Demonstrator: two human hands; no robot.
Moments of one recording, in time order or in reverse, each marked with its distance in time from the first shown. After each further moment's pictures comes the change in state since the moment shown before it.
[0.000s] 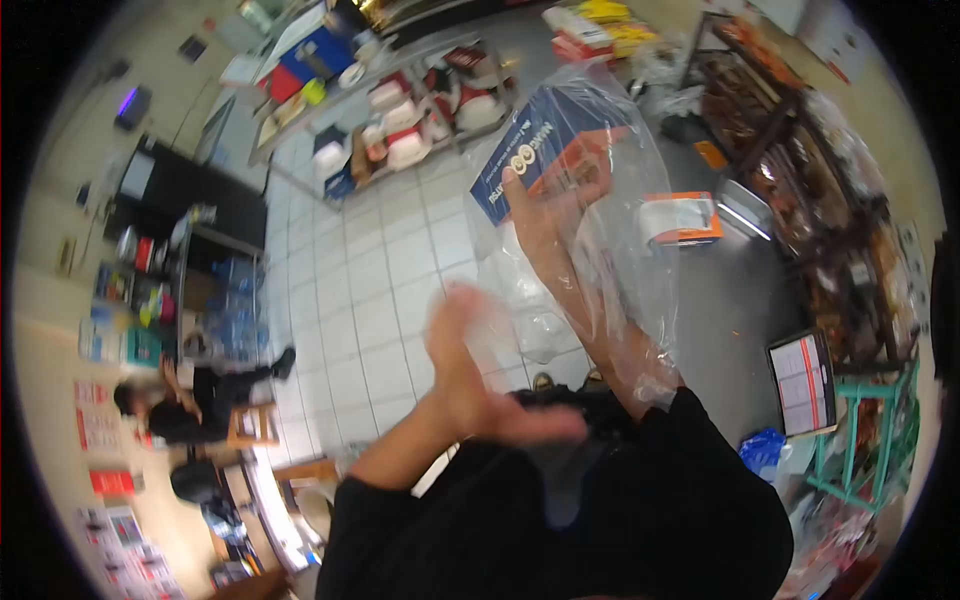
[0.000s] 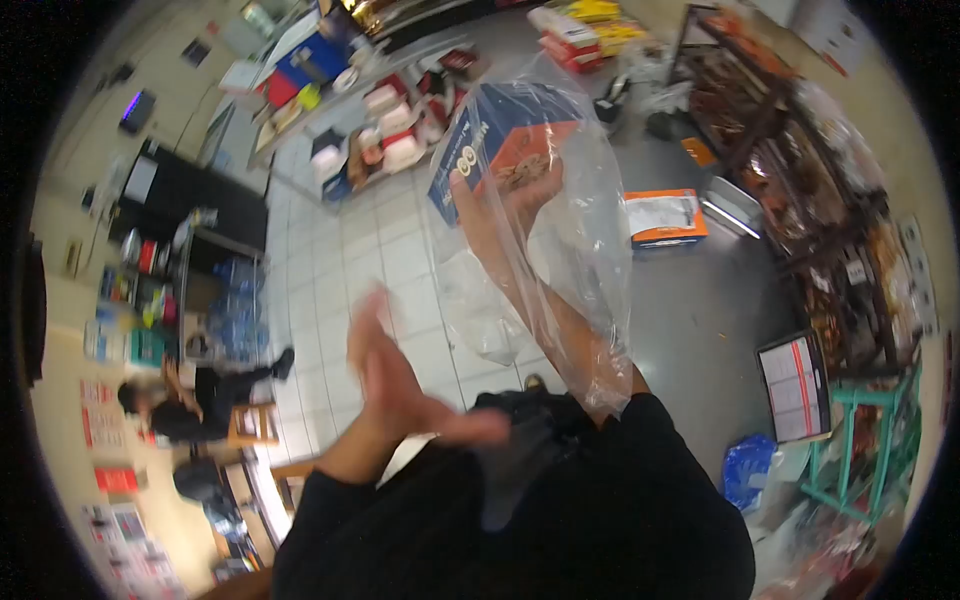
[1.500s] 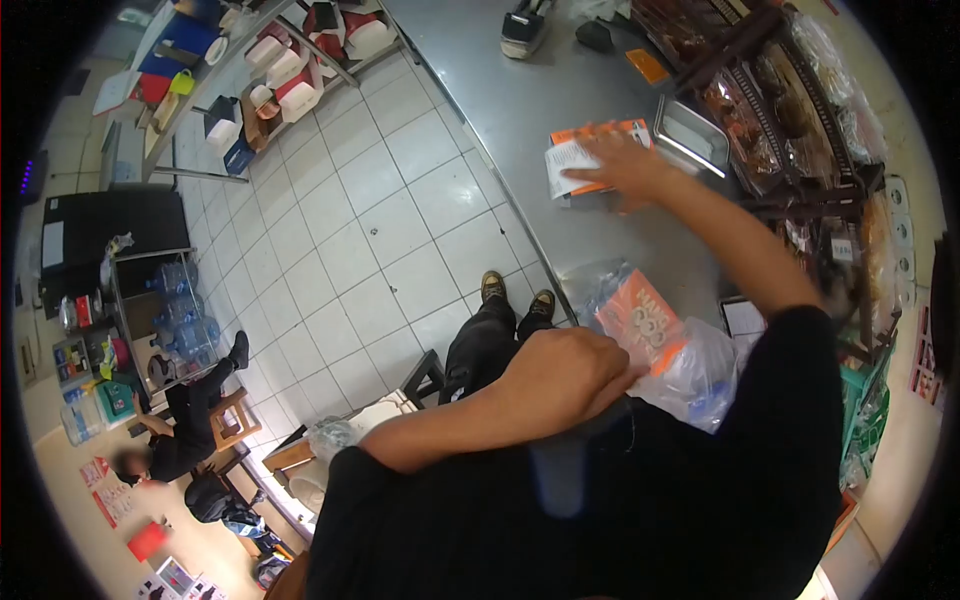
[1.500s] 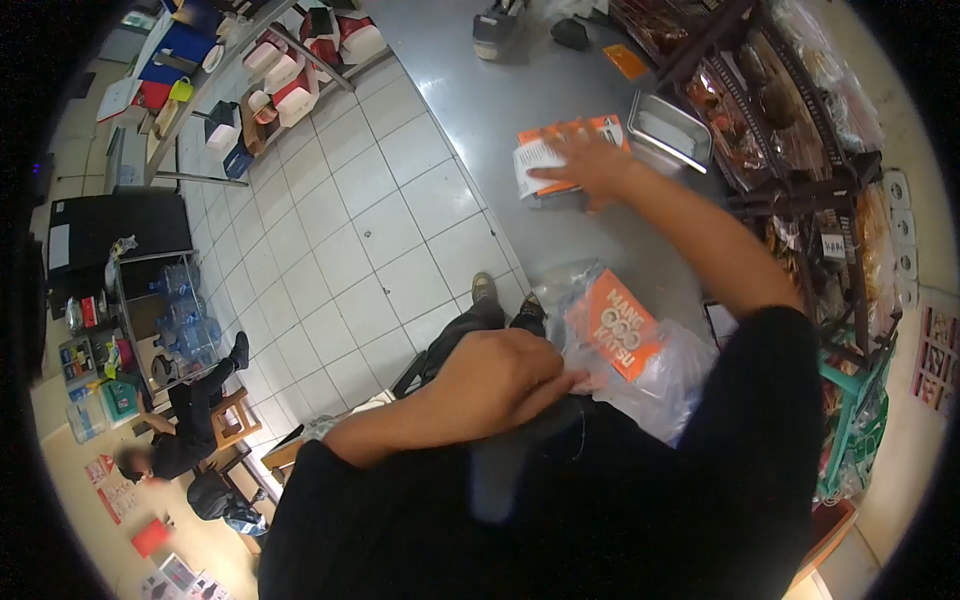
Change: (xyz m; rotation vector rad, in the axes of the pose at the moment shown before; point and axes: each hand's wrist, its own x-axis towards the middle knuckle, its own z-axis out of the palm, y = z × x) left_hand 0.083 0.005 0.178 -0.667 -0.716 -0.439; right_hand 0.178 0.138 -0.268 -1.288 -1.889 -0.439
